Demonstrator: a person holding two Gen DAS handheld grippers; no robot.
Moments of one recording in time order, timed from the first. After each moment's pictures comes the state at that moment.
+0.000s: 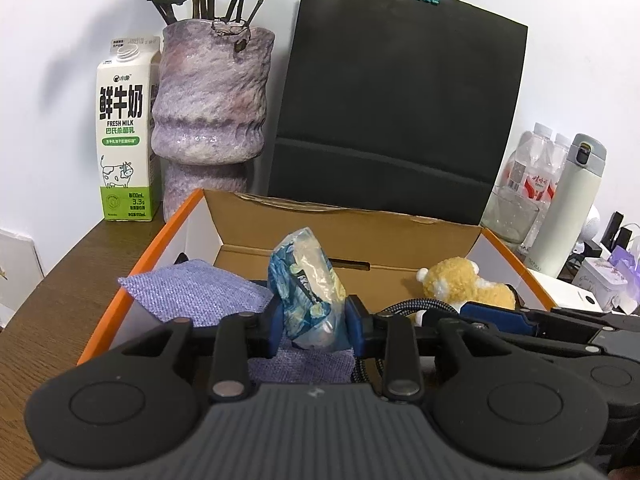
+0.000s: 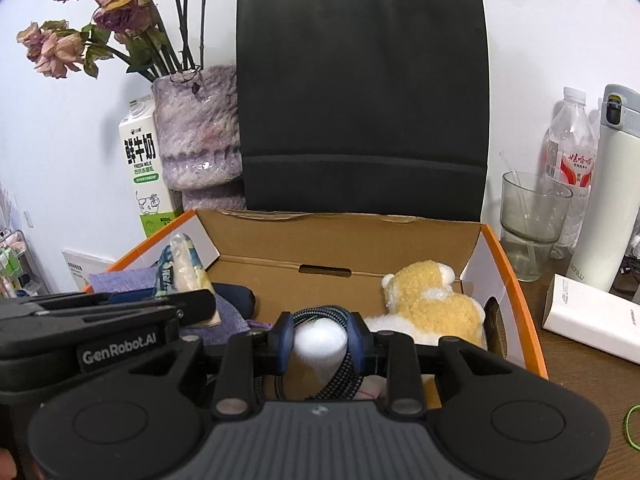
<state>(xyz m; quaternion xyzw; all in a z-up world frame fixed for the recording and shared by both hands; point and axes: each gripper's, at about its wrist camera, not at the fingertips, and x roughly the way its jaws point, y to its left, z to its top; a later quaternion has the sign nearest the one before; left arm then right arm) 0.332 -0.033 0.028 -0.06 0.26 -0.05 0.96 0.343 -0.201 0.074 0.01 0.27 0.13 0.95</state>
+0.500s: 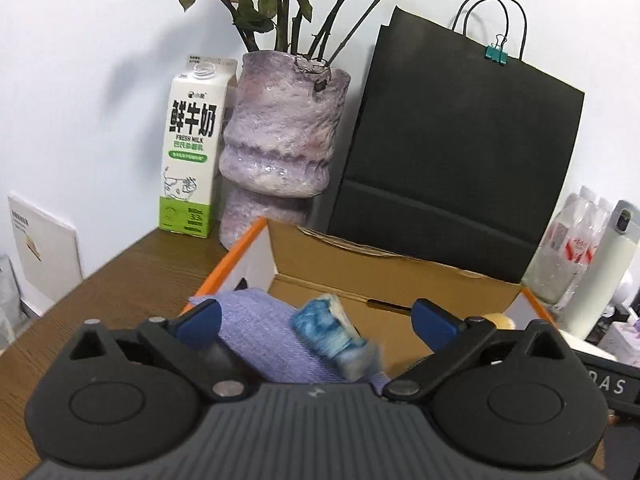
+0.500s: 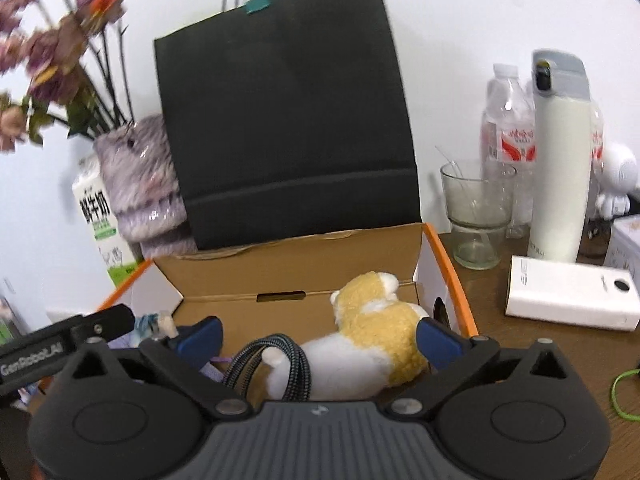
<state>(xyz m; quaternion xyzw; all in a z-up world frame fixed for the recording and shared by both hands) 0.325 -0.009 0.038 -0.12 0.22 0.02 0.97 0.351 -0.243 0.080 0.10 0.26 0.08 0.96</state>
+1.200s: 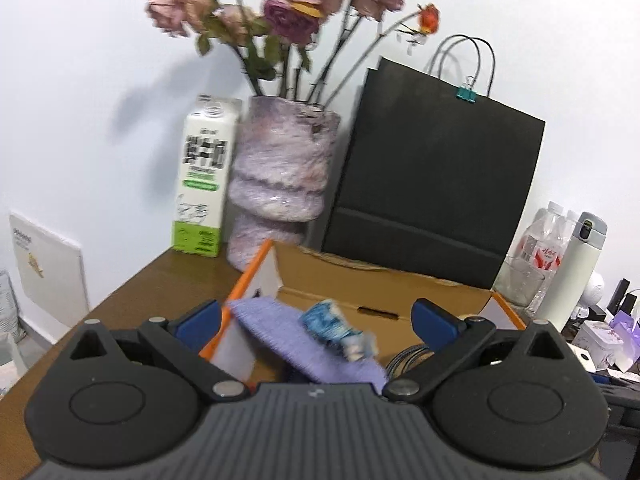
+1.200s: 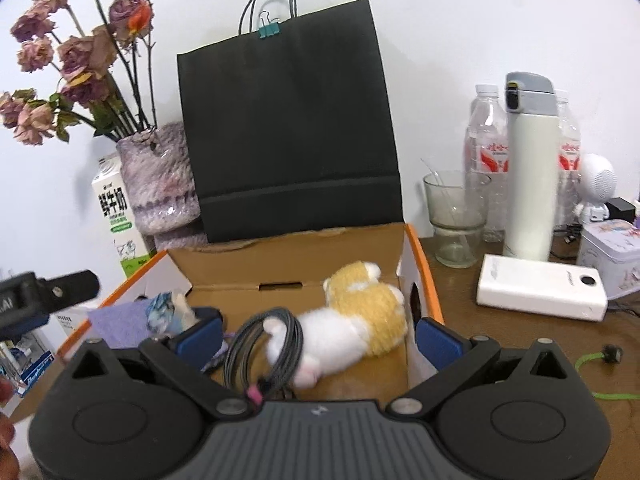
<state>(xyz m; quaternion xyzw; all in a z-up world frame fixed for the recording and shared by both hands) 0.264 0.009 0.056 -0.12 0.18 0.01 0.98 0.285 -0.252 0.079 0.08 0.24 0.08 0.97</state>
